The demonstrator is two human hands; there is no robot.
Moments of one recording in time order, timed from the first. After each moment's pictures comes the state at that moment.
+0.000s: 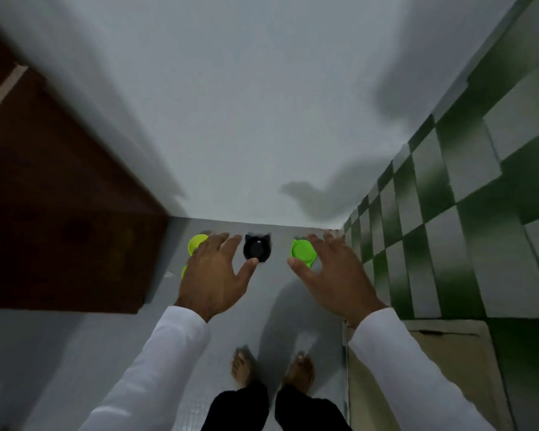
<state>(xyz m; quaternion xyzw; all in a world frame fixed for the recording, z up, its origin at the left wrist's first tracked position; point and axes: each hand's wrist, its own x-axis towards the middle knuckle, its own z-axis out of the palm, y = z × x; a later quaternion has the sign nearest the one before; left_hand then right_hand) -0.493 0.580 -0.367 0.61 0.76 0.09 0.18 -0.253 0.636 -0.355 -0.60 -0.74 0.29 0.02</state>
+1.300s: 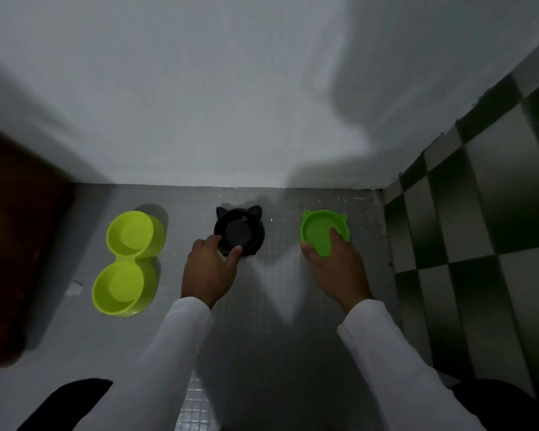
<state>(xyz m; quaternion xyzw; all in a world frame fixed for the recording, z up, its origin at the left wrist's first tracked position) -0.515 0.732 -0.928 0.44 0.84 0.13 0.29 -0.288 0.774 -0.909 -0.72 -0.56 0.40 0.07</state>
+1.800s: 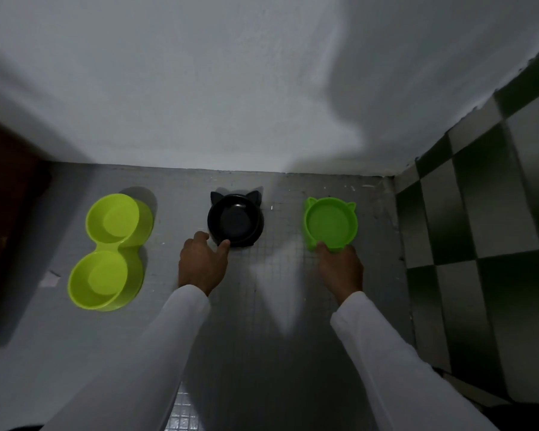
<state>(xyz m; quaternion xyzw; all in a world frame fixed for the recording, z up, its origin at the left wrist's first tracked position) -0.537 0.740 -1.031 0.37 0.87 0.13 0.31 -0.286 0.780 -1.021 -0.81 -0.35 0.44 0.14</state>
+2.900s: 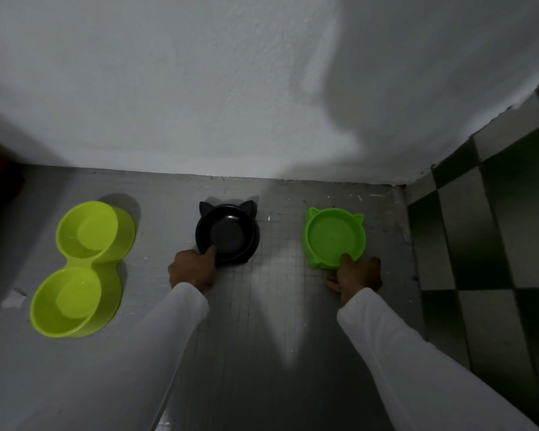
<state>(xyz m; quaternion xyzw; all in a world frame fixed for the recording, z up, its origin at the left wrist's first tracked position) -0.552 0.781 -1.102 0.20 0.90 0.13 0.37 -0.264 0.826 -1.105 -0.84 -0.13 0.44 0.28</state>
